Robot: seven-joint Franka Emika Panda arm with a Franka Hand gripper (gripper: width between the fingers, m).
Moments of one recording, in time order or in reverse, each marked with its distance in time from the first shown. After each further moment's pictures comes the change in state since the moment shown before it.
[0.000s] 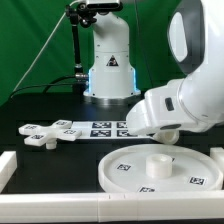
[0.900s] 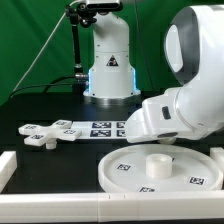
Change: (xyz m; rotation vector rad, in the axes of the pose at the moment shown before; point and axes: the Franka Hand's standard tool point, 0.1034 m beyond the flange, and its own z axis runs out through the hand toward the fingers) arm 0.007 0.001 0.012 0.002 0.009 -0.001
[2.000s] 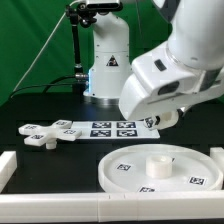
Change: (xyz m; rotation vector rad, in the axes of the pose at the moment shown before) arm -0.023 0.032 -0.073 -0.006 0.355 -0.146
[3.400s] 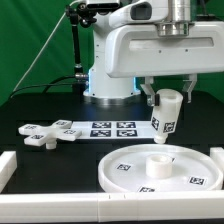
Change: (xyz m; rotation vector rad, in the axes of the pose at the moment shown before) arm 0.026 0.023 -0.074 -0.150 0.820 0.078
